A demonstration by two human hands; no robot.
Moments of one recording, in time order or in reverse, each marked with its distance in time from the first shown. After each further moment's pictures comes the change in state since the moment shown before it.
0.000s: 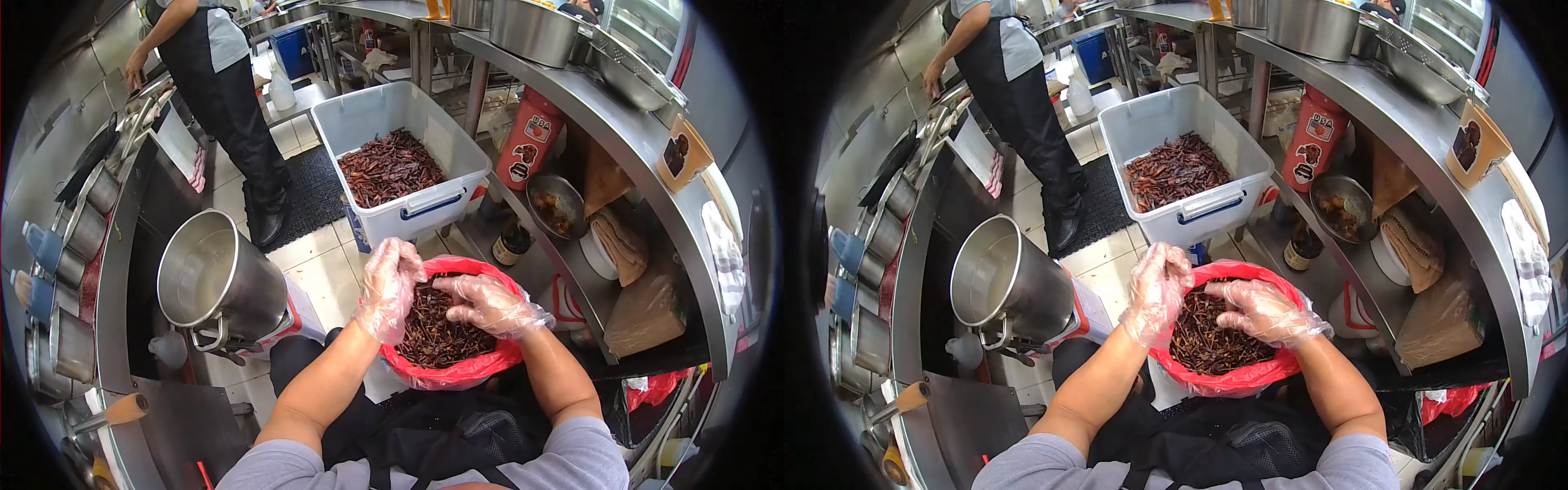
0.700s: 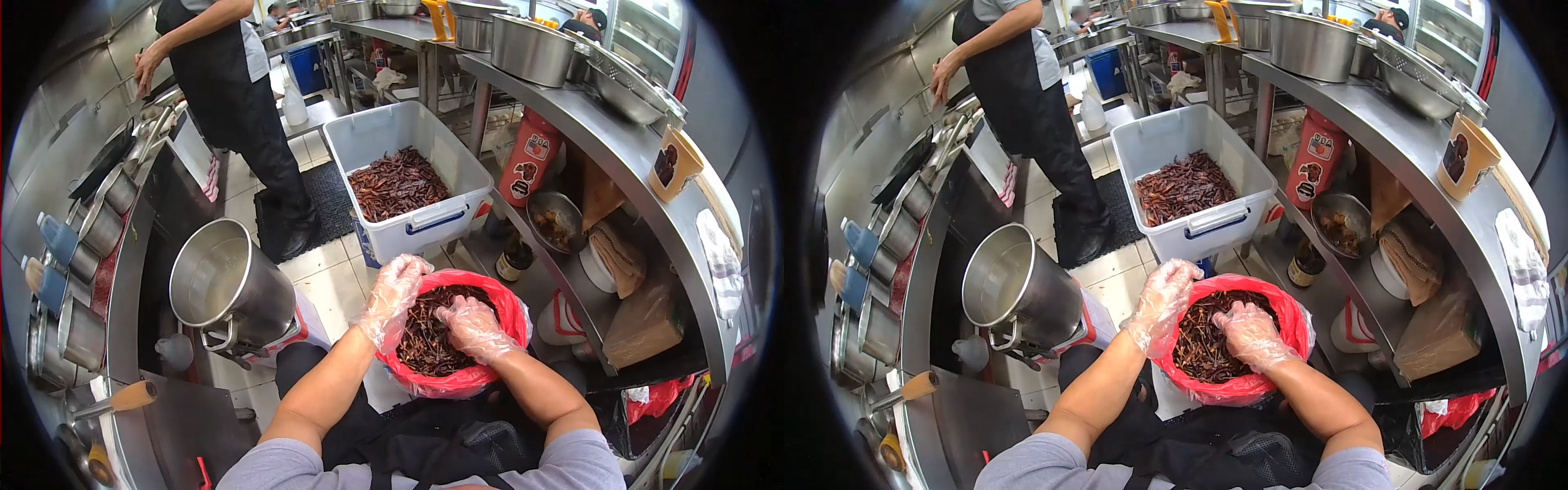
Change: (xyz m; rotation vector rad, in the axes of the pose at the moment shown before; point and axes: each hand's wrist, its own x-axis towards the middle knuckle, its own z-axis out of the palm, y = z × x) left_hand -0.008 0.018 0.010 0.507 -0.044 -0.167; right_hand 0.004 0.017 0.059 -0.645 -0.072 0.190
